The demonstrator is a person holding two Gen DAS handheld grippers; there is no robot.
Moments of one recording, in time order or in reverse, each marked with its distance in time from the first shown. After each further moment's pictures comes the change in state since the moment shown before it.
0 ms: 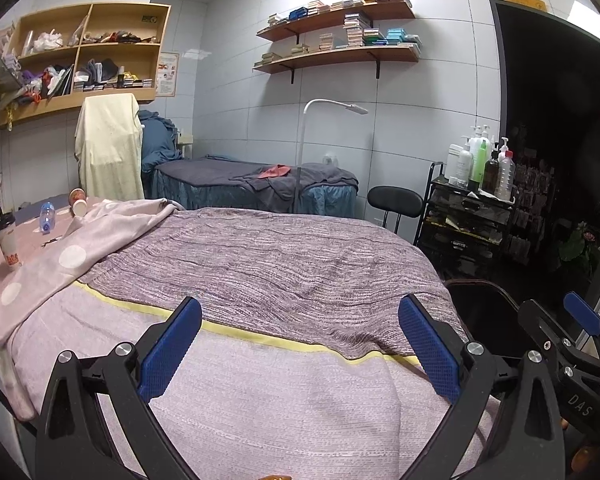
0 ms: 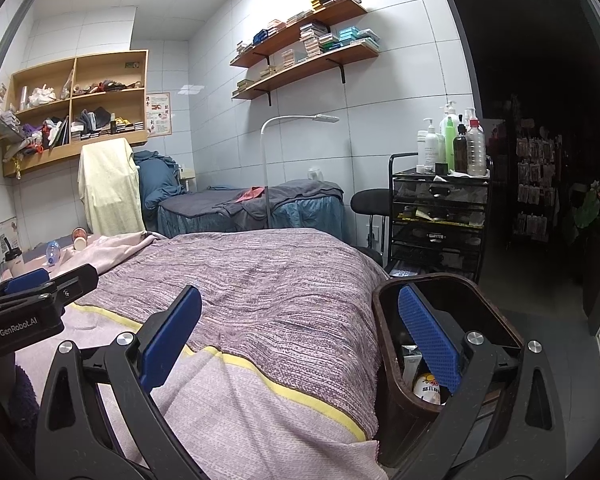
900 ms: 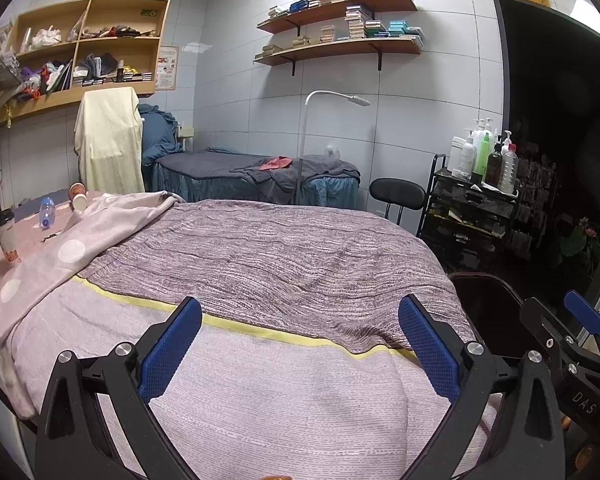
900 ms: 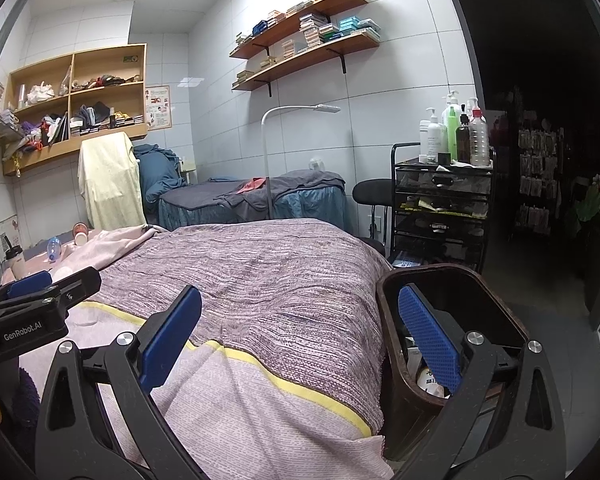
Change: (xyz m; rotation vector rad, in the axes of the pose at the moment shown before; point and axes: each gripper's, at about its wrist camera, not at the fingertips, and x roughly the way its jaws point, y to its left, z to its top) left arm 0.005 0.000 -0.002 0.003 0.024 0.008; right arm 0.008 0.003 0.002 0.012 0.037 0.004
